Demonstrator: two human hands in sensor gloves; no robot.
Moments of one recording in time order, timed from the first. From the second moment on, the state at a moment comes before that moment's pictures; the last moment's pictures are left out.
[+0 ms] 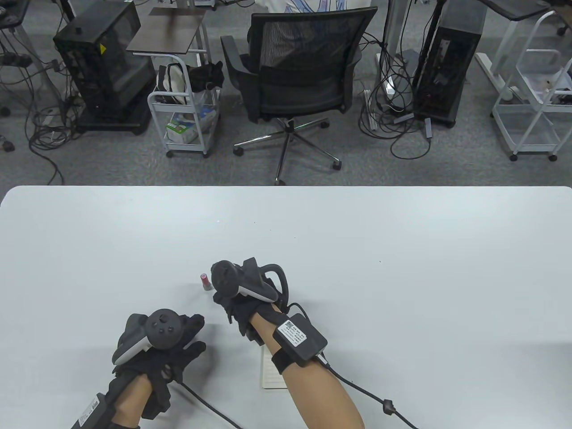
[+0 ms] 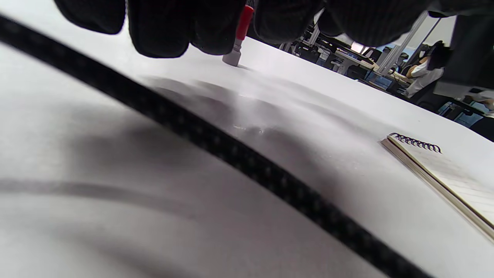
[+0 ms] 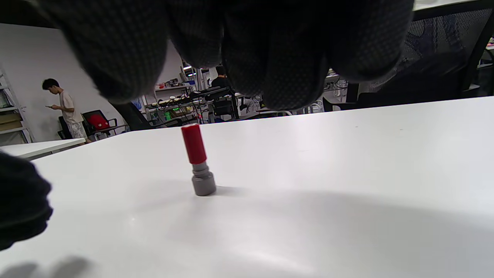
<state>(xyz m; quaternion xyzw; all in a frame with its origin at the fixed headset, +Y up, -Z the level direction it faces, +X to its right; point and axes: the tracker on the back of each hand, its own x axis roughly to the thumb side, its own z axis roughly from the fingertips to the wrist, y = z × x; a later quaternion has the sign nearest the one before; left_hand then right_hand) -0.288 -0.765 -0.294 -0.19 -0.12 0.15 0.96 -0.116 -0.722 -0.392 0.23 0.02 0.96 0.13</state>
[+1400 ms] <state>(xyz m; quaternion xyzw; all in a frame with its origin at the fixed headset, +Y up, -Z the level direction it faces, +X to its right) -0.291 -0.768 -0.295 -0.16 -0.11 0.19 0.96 -0.082 -0.681 -0.363 0.25 -0.15 0.94 0.18</state>
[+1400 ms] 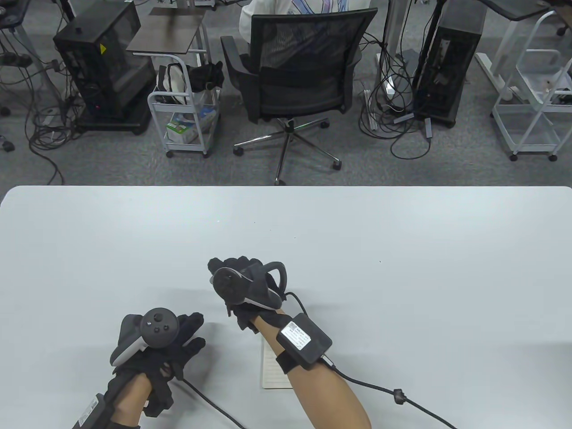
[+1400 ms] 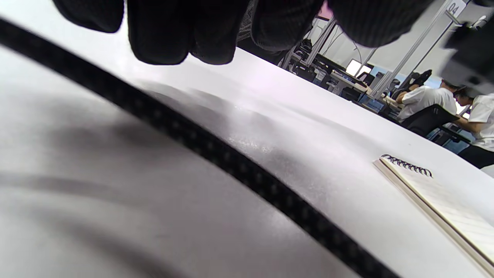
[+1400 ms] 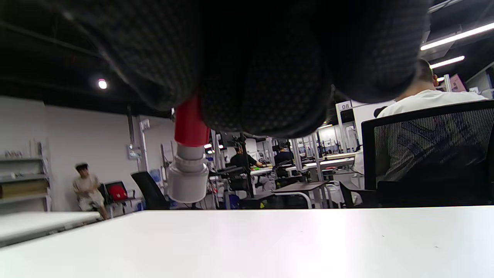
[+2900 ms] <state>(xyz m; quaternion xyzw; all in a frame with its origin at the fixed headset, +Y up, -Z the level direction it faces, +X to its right) -0.194 -0.742 -0.280 0.03 -0.23 0.50 0.83 0.064 -0.750 -0.270 0.14 -0.04 0.79 0.60</state>
